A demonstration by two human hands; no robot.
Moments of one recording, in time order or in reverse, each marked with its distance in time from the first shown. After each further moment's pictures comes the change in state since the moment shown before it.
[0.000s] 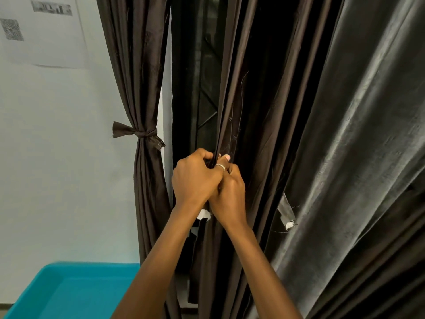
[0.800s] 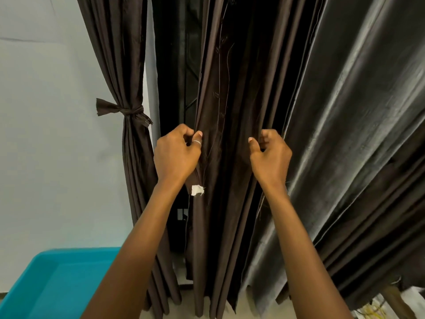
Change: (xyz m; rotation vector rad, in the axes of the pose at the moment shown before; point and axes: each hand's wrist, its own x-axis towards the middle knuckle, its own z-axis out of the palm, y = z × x) left_hand 0.007 -0.020 -0.003 -0.048 0.048 0.087; right_hand 0.029 0.024 -0.086 -0.179 0.274 0.255
